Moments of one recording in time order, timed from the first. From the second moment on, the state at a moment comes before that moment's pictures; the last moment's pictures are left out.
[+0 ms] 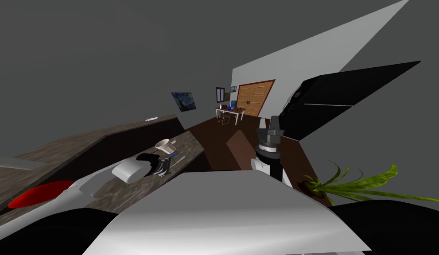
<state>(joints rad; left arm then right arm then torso) 0.68 1.27 0.16 -2.10 0.93 1.02 0.74 0.48 0.02 0.01 -2.39 0.09 -0.63 0.02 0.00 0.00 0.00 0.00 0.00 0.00</state>
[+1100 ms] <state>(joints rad) 0.68 1.25 0.12 -2.04 0.93 1.04 0.72 0.48 0.02 0.01 -2.39 0.09 -0.63 0.02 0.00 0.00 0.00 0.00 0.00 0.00</state>
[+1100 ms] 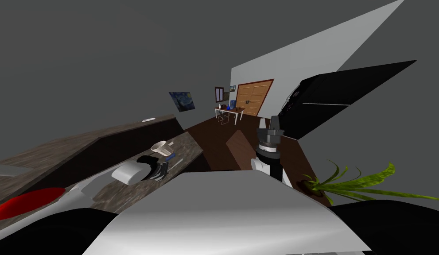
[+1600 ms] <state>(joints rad) 0.68 1.26 0.13 -2.05 0.94 1.05 0.73 0.48 0.02 0.01 -2.39 0.09 -0.63 0.02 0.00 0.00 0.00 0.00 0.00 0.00</state>
